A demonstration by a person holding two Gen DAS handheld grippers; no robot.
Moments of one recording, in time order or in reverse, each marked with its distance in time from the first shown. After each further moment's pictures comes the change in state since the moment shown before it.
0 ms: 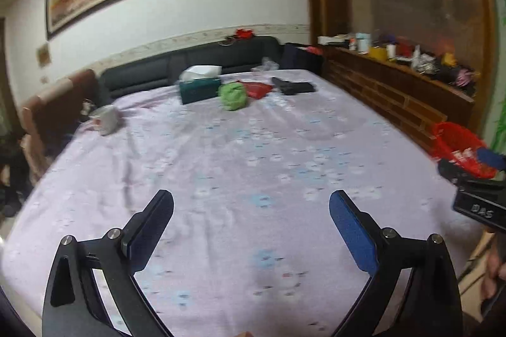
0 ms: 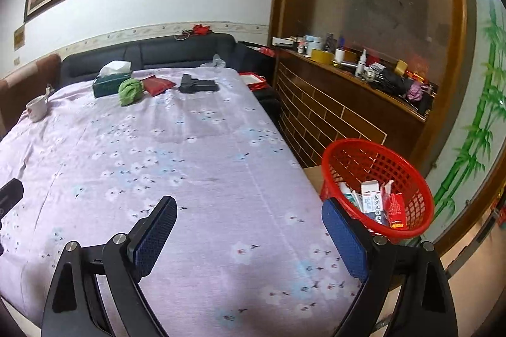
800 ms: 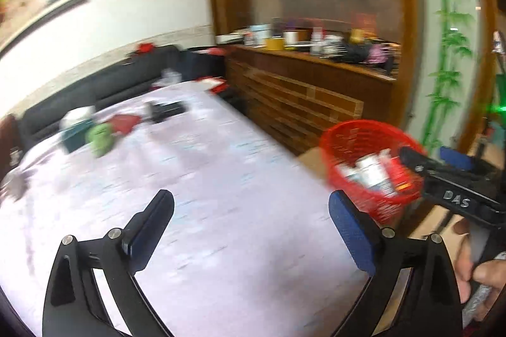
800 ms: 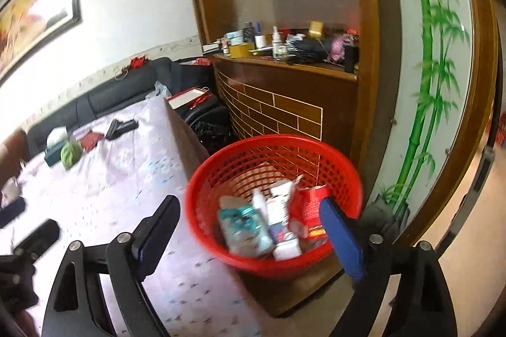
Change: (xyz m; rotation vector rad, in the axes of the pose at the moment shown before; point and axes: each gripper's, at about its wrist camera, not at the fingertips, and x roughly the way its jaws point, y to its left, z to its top) left arm 0.022 -0.178 0.055 0.189 0.004 -0.315; right arm 0.011 -0.167 0.001 0.315 -0.014 -0.085
